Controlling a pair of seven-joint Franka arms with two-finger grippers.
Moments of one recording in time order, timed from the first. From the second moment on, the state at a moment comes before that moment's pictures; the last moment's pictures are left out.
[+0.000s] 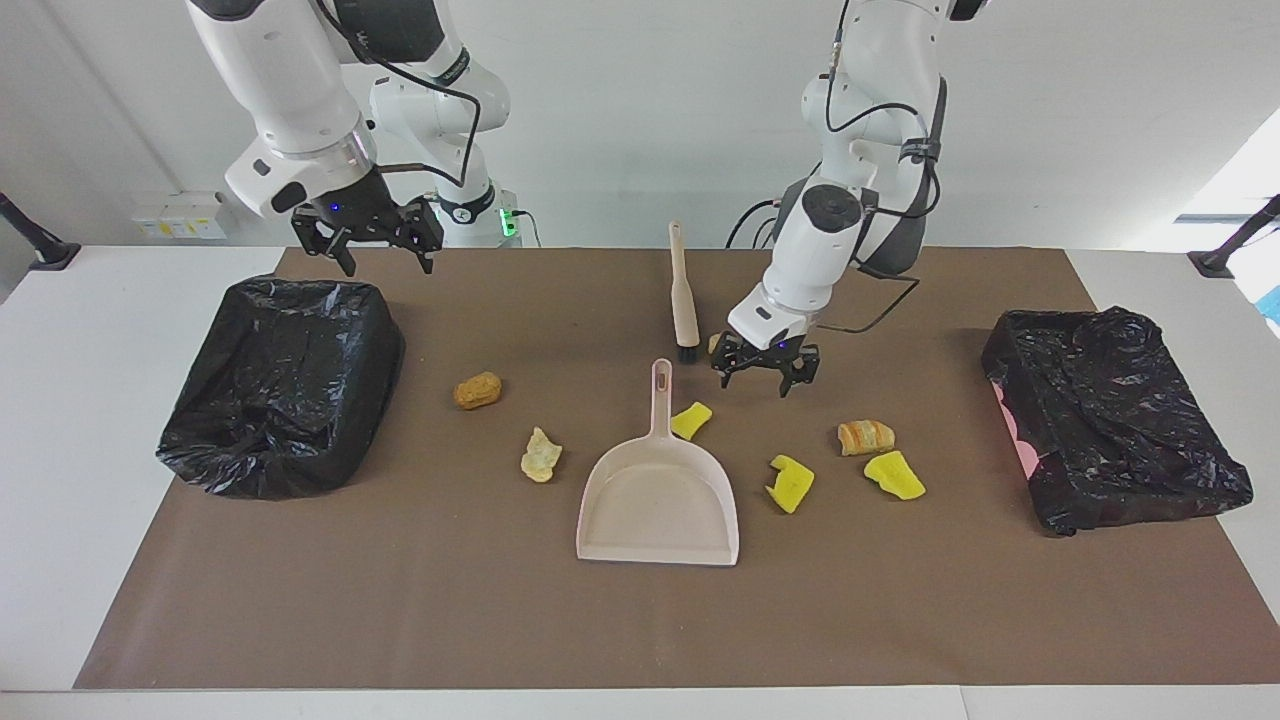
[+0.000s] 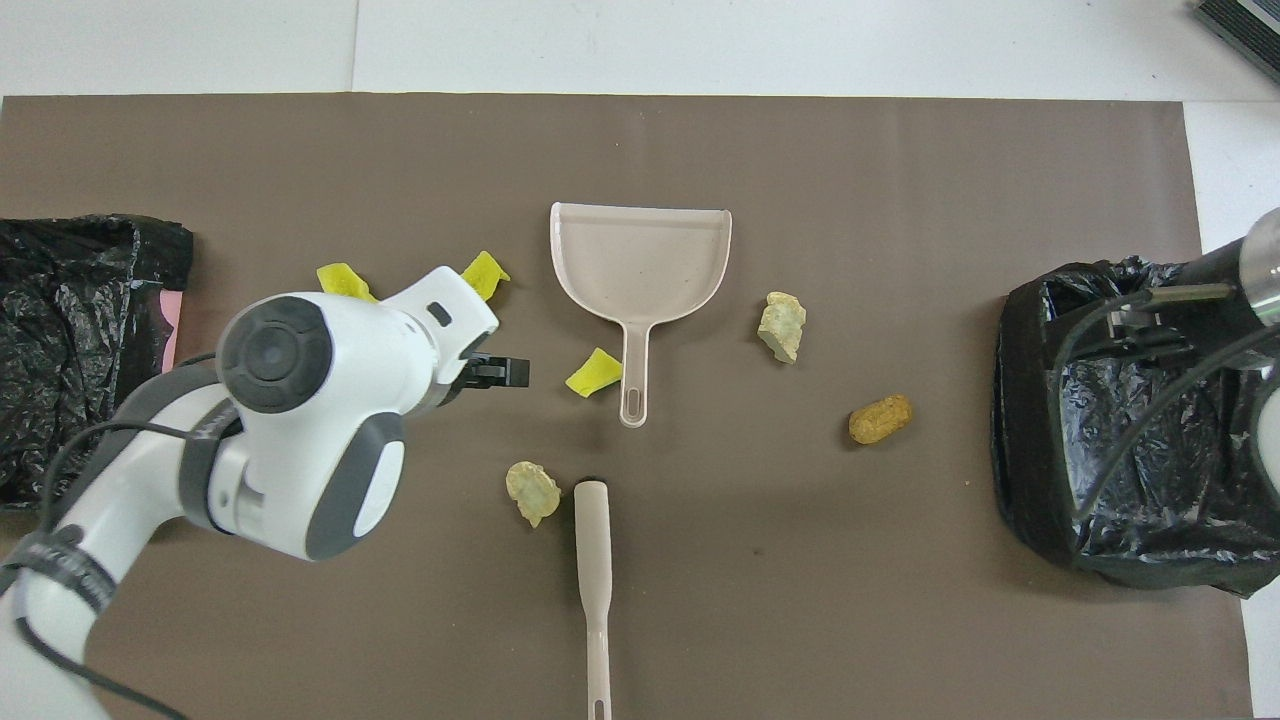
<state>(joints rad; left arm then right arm) -0.40 0.19 -0.12 -2.07 -0.08 2.42 -0.28 0.11 0.08 0.03 -1.52 0.01 1.51 0.09</state>
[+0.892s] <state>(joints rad) -0.44 0.22 -0.12 -2.07 -0.20 2.52 -0.28 0.31 0.33 0.03 -1.46 0.01 1.73 0.38</state>
